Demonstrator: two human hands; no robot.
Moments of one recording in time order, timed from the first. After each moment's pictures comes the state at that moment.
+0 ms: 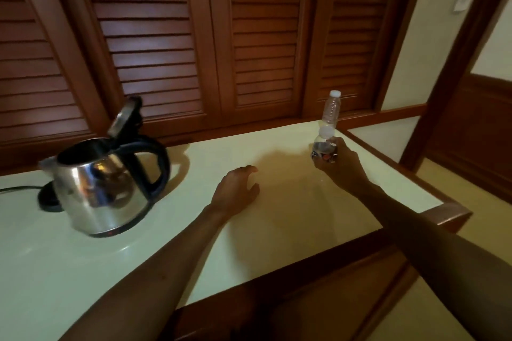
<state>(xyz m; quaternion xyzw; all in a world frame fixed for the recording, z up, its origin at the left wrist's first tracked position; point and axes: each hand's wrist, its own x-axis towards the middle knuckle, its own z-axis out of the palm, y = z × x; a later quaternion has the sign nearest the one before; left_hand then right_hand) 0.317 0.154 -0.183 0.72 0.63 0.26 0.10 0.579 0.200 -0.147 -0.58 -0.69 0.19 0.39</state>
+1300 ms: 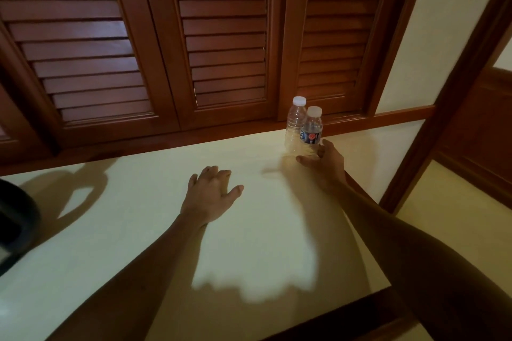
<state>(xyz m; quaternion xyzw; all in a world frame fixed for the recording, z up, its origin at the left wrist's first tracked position) 0.410 0.298 -0.215 0.70 0.70 0.13 0.03 0.684 0.390 -0.186 -0.60 -0.60 0.31 0.42</state>
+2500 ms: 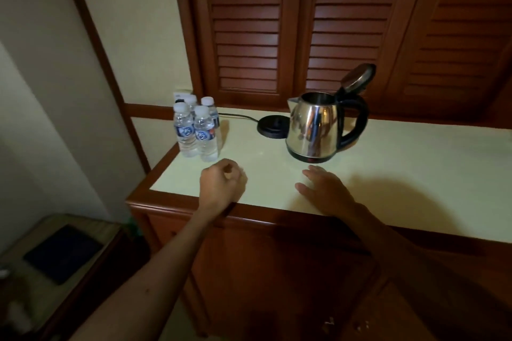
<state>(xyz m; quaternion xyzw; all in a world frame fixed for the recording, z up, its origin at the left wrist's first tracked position) 0.033 -0.179 -0.192 0.40 0.78 0.48 -0.01 0.235 -0.014 -0.207 -0.37 -0.91 0.14 0.11</state>
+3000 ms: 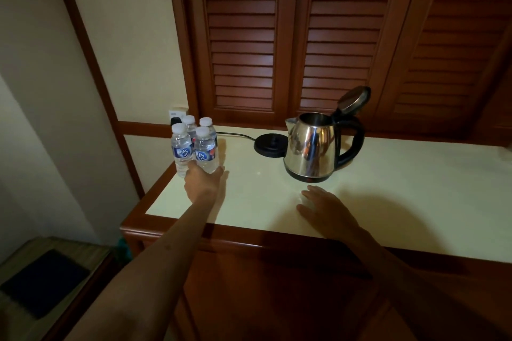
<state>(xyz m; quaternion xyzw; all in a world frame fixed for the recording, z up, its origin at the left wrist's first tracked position) -0.028 -0.134 -0.179 0.18 0.82 0.53 0.06 0.236 -0.007 -0.214 -0.38 -0.91 0.12 0.09</state>
